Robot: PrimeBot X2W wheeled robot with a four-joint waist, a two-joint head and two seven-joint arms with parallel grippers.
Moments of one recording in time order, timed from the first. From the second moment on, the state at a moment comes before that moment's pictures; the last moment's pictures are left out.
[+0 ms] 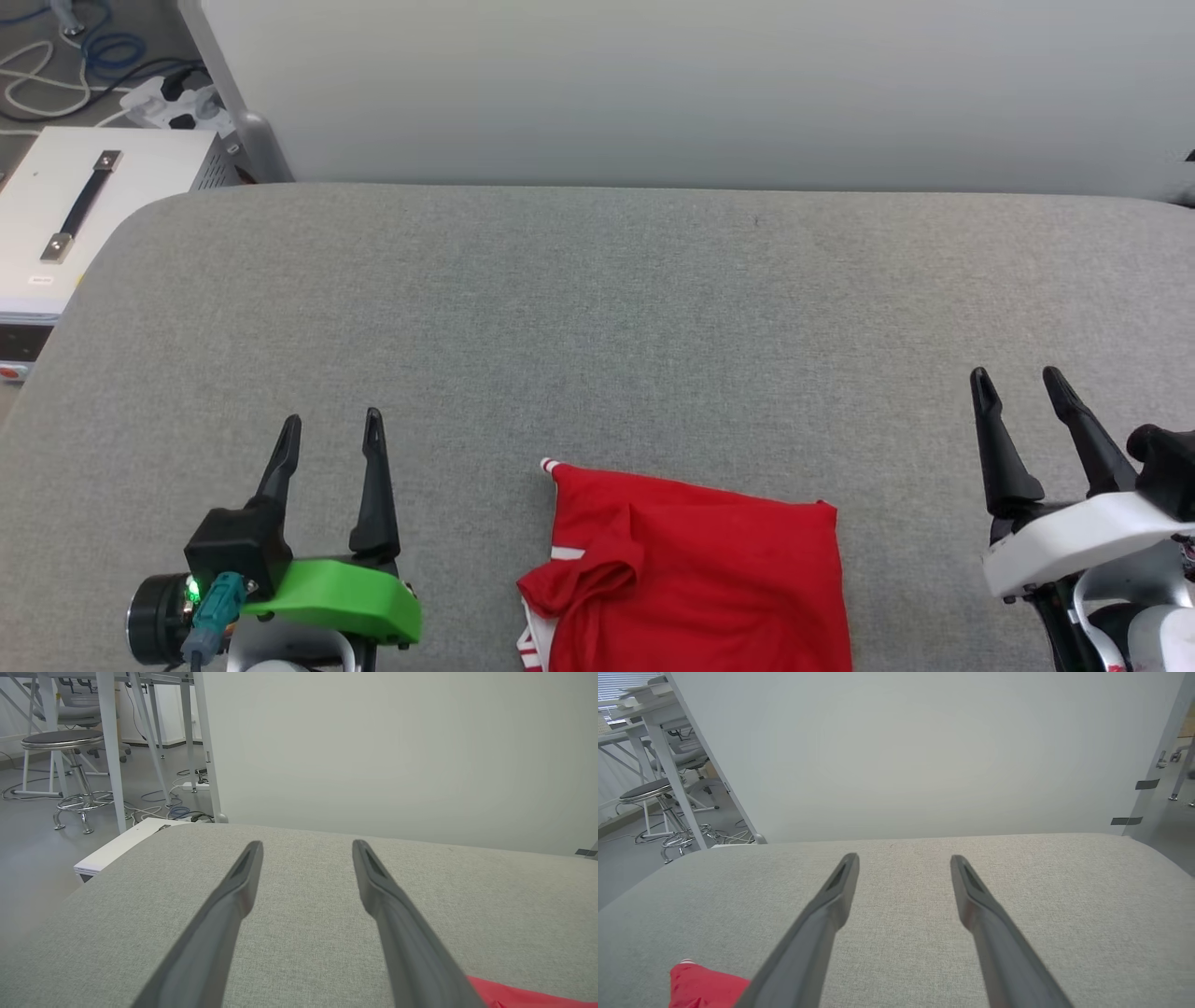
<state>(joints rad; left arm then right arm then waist) -0.03 0.48 -0.47 -0.14 -0.58 0.46 -0.25 -0.02 -0.14 -0.04 -0.12 0.30 0.13 0.05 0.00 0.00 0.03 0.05</state>
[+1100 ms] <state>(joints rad) 0.05 0.38 -0.39 -0.01 -0.52 0.33 -0.26 0.12 -0.12 -0.04 -0.20 0.22 0.13 0.09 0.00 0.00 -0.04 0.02</state>
